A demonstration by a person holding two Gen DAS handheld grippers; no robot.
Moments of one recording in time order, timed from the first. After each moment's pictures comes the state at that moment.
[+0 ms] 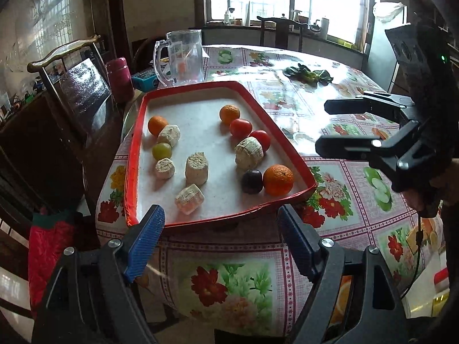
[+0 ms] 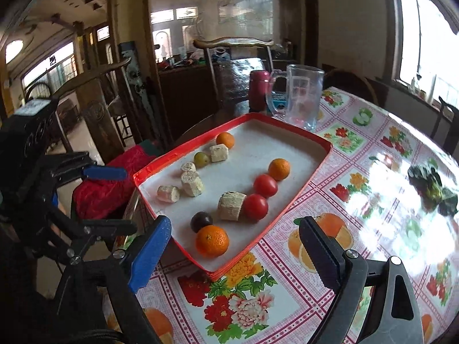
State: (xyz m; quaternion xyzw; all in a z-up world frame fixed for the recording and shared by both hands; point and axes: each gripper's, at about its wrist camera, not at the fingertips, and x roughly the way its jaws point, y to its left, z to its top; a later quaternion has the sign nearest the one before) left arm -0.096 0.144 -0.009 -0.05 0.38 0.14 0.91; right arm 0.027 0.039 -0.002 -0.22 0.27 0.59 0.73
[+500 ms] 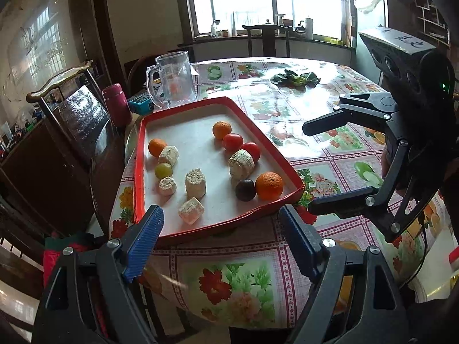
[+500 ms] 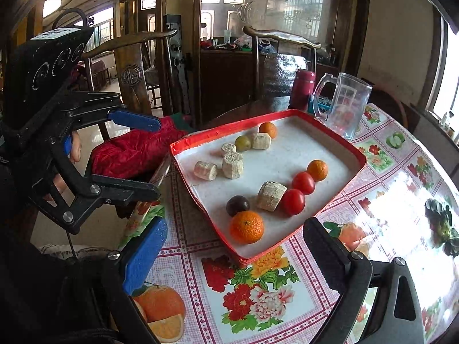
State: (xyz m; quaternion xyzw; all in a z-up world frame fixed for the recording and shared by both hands) left arm -0.105 0.127 0.009 0.01 0.36 0.13 0.92; right arm -0.007 0.043 -0.009 -0.29 0.24 0.64 0.67
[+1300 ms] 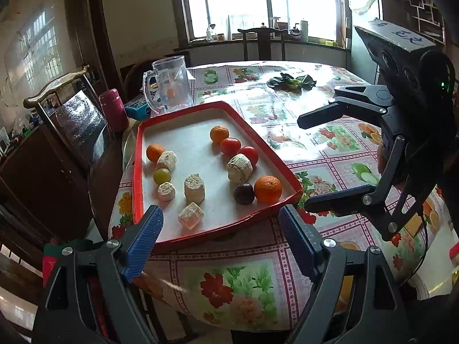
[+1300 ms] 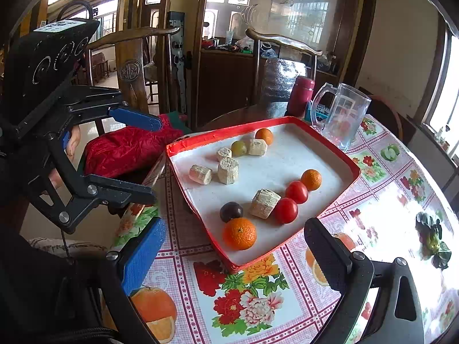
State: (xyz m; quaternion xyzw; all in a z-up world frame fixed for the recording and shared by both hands) left arm -0.106 0.130 0.007 0.01 0.35 0.12 0.93; right arm -0.009 0.047 -0.004 -0.31 0.22 0.63 0.67
